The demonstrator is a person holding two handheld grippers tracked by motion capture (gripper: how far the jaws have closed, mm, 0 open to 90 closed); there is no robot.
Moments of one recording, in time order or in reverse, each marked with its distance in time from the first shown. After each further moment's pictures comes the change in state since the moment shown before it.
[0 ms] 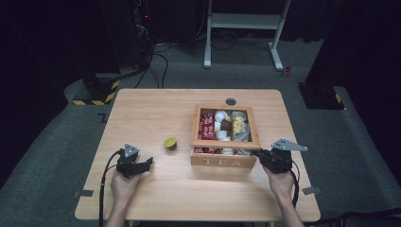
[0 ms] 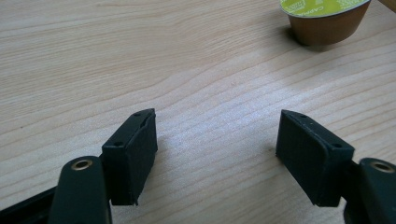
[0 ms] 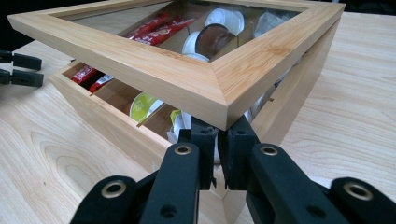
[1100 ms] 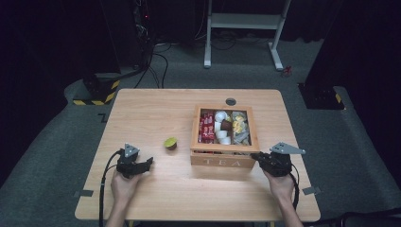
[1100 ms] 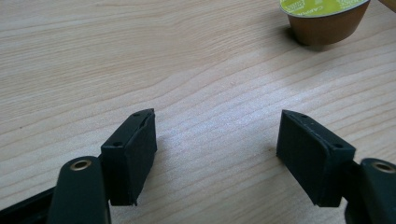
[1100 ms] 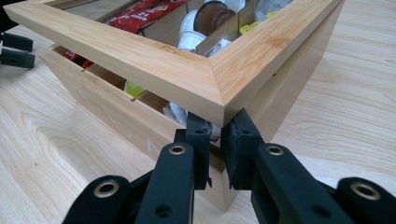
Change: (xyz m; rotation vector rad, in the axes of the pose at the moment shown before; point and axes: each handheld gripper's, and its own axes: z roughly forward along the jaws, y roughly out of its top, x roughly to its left) left arm 0.000 0.000 0.000 0.002 -0.002 -0.002; right arm 0.000 -0.012 0.001 0.040 -0.010 -0.017
